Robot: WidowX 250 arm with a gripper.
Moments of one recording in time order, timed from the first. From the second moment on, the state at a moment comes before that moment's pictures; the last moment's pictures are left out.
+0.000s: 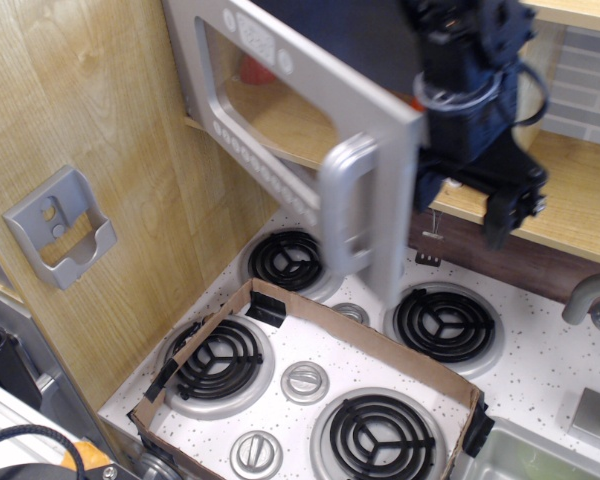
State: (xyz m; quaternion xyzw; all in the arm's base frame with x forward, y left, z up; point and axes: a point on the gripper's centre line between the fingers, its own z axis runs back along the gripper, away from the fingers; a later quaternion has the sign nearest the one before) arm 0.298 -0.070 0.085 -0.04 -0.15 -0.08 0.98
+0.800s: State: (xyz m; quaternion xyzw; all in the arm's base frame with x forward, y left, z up) arm 0.228 -0.001 0.077 -0.04 -0.15 -0.02 0.99
